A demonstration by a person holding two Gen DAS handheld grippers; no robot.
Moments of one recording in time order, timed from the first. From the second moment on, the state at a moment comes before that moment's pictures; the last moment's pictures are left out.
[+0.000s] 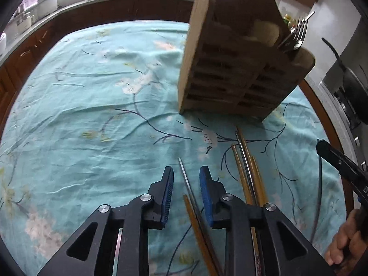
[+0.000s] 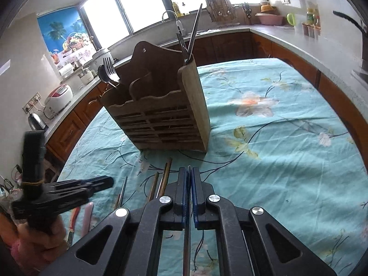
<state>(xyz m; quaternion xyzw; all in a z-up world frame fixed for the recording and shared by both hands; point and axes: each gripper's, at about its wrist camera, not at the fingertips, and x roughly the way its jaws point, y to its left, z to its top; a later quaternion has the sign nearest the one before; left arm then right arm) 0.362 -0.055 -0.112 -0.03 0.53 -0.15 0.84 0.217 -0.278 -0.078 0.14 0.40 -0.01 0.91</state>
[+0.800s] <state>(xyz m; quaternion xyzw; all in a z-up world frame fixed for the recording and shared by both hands) 0.311 -0.024 -0.041 -0.07 0.44 -0.17 0.88 0.205 -0.277 -0.058 0.14 0.37 0.00 0.92</state>
